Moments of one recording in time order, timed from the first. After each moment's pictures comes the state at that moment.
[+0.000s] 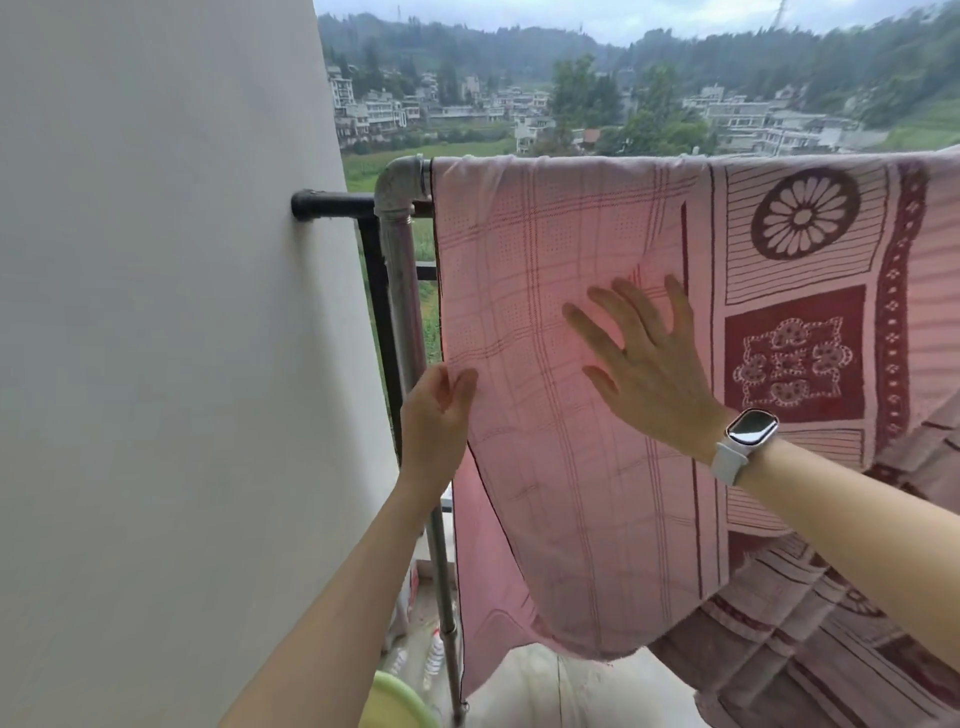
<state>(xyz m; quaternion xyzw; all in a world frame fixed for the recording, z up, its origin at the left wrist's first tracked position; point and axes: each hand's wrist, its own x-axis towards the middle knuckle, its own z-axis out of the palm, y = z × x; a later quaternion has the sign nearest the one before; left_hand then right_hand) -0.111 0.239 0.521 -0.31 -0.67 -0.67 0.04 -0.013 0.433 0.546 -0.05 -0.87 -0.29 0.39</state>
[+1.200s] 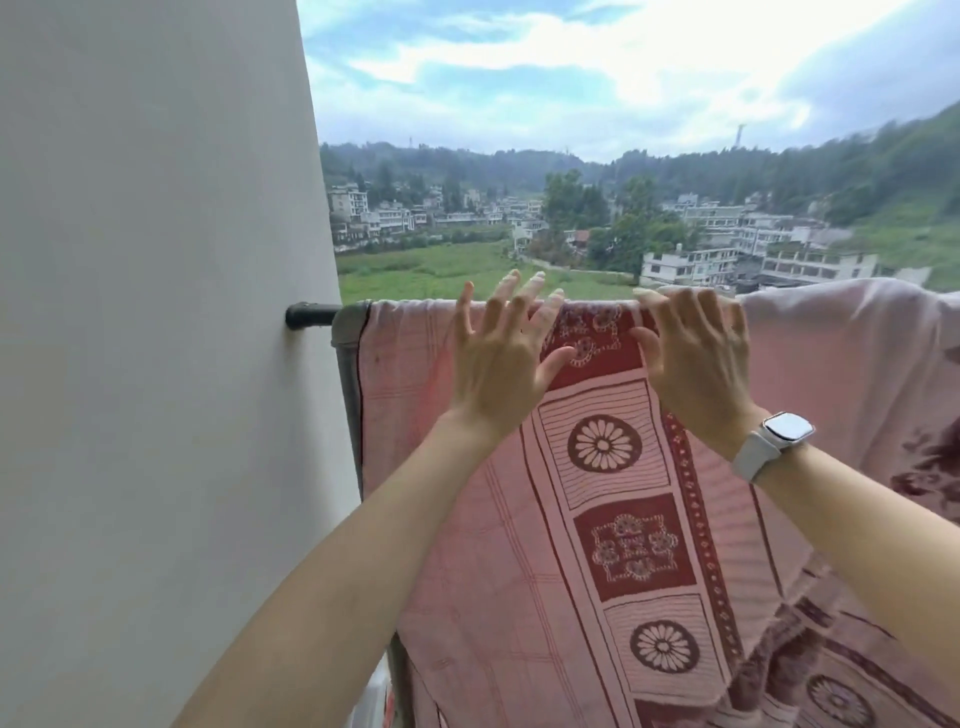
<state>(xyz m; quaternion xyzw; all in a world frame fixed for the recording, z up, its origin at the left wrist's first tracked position) -0.091 0.346 0.648 -0.49 -0.71 -0.25 0.45 0.031 0.501 0.649 -0.11 -0.80 -0.17 0.57</state>
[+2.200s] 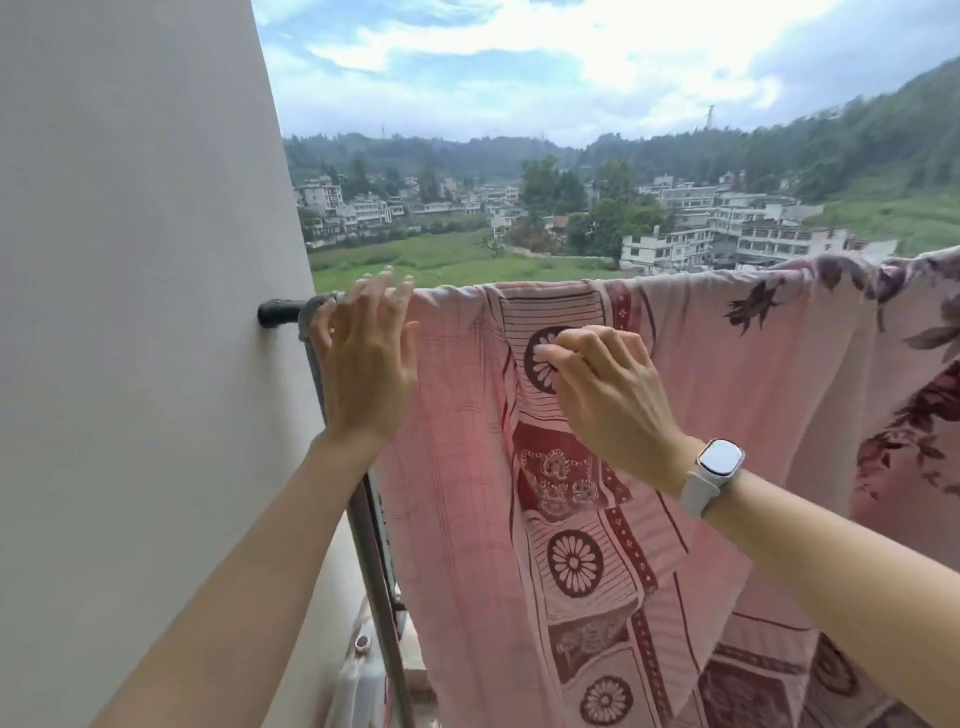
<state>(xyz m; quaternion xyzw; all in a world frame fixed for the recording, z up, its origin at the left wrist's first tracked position) -0.123 0.283 0.641 -0.39 -0.74 -0.31 0.46 0.033 0.454 0.613 0.03 -0.82 -0.13 0.55</state>
